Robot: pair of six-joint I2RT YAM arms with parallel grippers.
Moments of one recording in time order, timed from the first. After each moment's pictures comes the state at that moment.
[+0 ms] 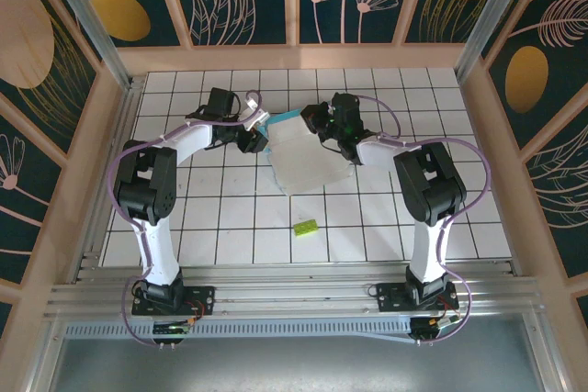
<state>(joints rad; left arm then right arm) -0.27 1.98 1.37 -0.34 0.56 0.42 0.47 1.95 1.19 0.41 -0.30 1.28</state>
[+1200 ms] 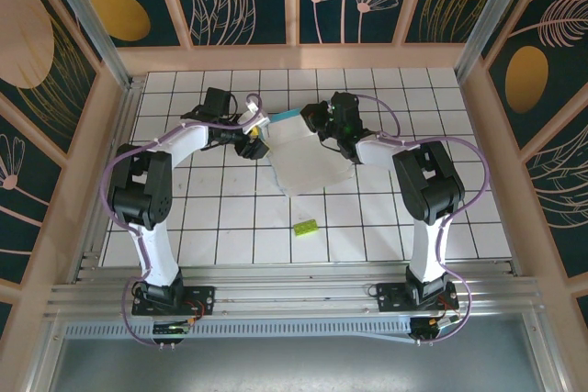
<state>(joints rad) -0.26 1.93 1.35 -0.40 0.62 0.62 0.47 1.96 1.20 0.41 -0.29 1.28</state>
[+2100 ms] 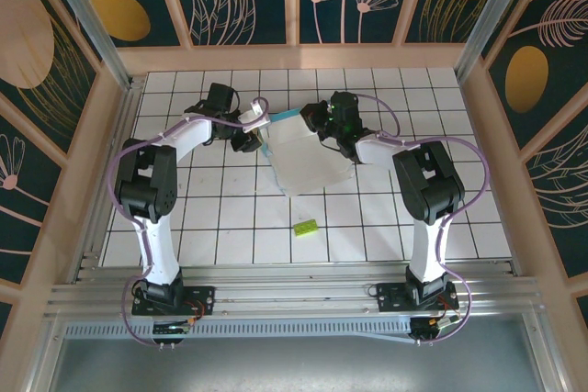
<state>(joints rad) -0.26 2.01 1.46 -0.46 0.45 0.81 0.47 1.96 1.21 0.39 -0.29 1.28</state>
